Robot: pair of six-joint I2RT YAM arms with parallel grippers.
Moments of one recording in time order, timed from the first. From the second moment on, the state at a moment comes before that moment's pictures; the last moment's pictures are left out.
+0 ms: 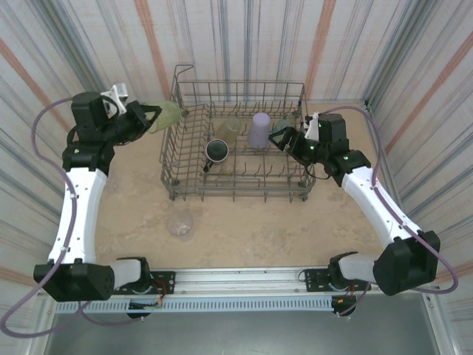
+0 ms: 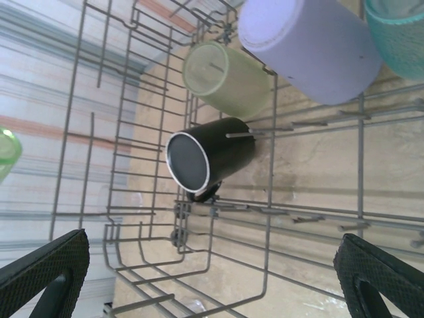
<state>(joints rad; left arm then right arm) 0.00 1.23 1.41 -0.51 0.60 -0.73 0.29 1.27 1.10 -0.39 -0.46 0.77</state>
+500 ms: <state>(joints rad) -0.18 1.41 1.41 -0.25 0.63 -0.86 0.32 1.33 1.10 -0.22 -0.54 0.86</state>
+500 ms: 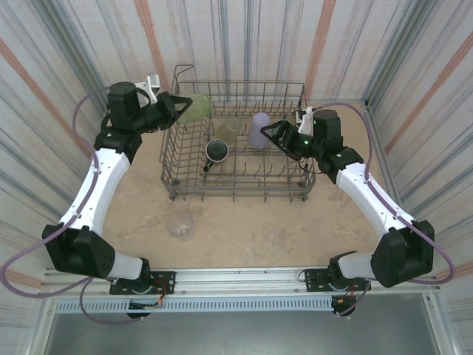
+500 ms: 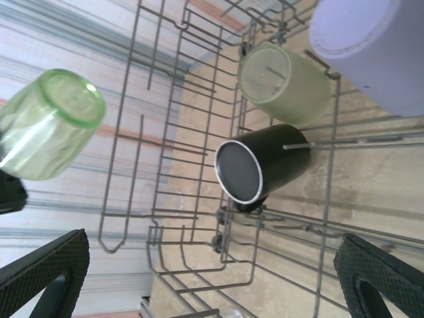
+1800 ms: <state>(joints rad) -0.24 1.46 1.20 0.17 0.67 -1.19 0.45 1.58 1.10 0.36 -0.56 1.14</state>
